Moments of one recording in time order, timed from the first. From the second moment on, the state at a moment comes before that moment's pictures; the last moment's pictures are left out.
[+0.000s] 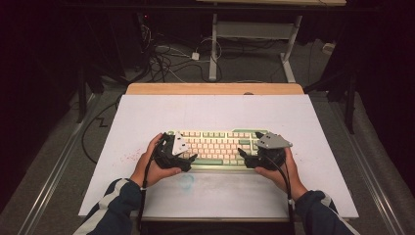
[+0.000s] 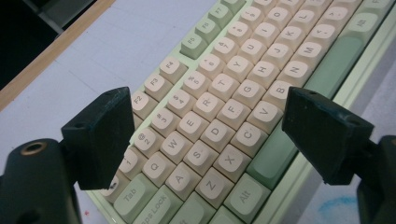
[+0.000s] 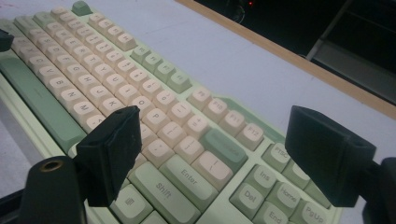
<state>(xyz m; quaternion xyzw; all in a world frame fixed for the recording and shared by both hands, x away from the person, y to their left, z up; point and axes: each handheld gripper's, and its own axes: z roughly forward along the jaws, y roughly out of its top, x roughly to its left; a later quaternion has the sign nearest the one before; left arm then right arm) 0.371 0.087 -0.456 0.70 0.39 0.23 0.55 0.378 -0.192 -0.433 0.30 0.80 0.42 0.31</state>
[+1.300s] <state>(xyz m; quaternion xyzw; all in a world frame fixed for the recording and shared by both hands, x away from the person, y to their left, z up) 0.354 0.103 -0.451 0.70 0.36 0.26 0.56 0.358 -0.209 -0.422 0.29 0.79 0.41 0.34</state>
